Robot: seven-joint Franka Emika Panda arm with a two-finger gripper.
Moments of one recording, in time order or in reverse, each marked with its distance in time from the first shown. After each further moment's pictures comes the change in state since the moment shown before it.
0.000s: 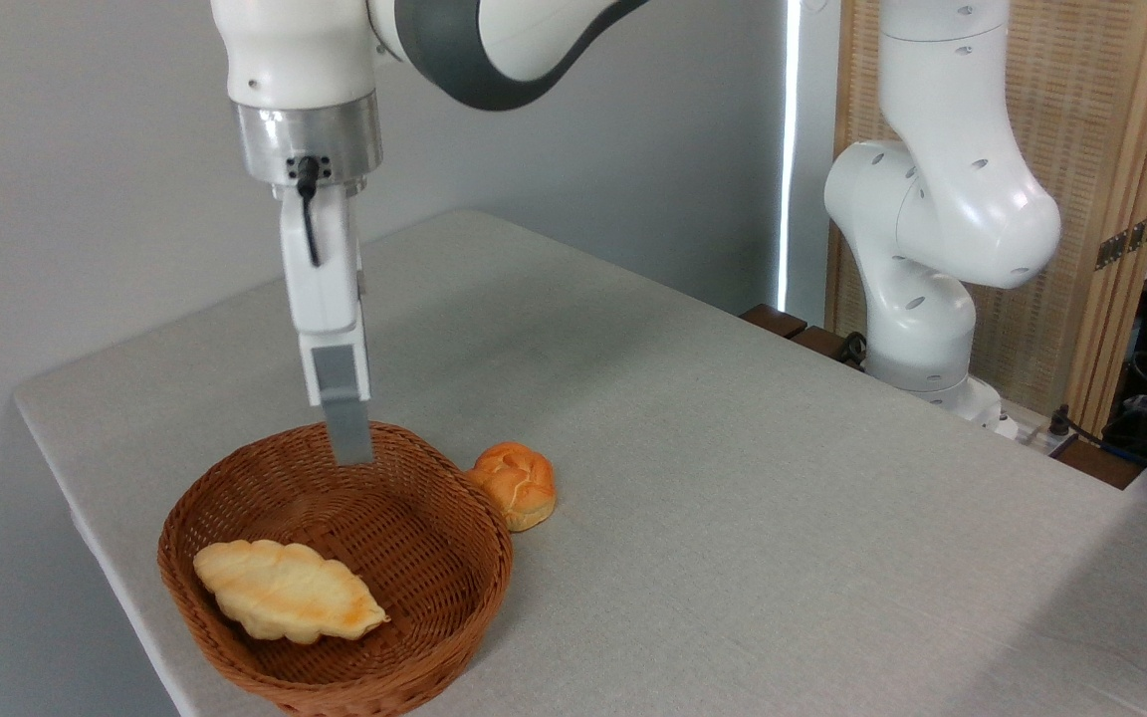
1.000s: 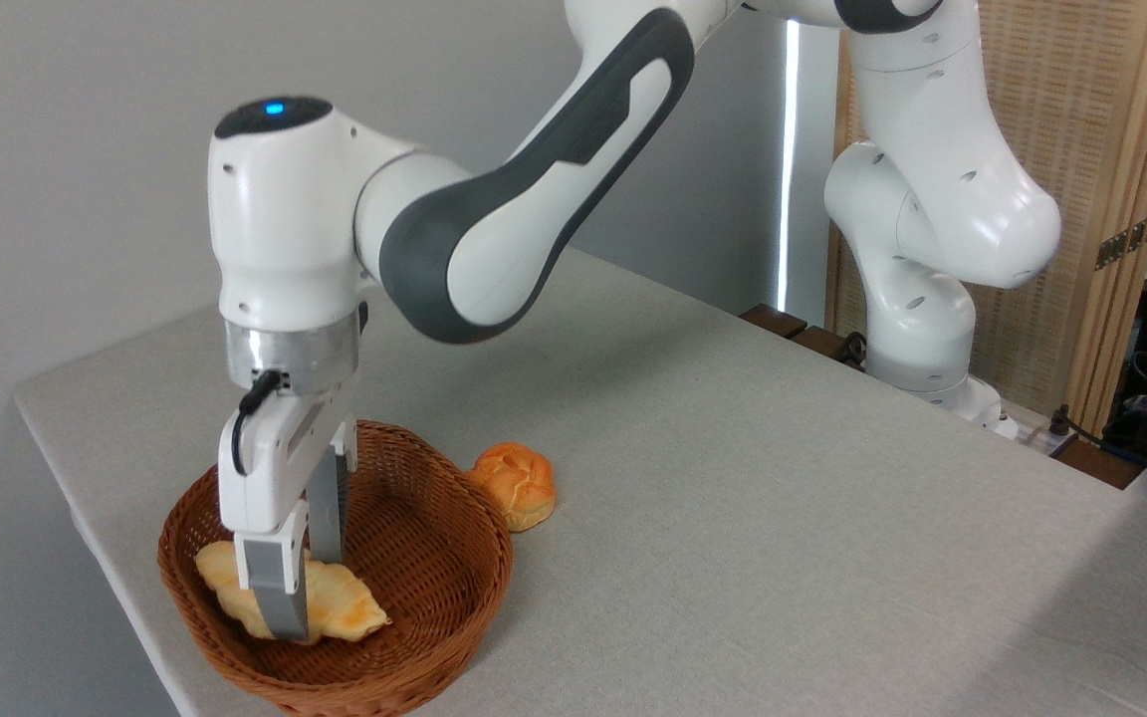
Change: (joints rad) arm 0.003 0.204 -0.008 -0.100 0.062 0.414 0.220
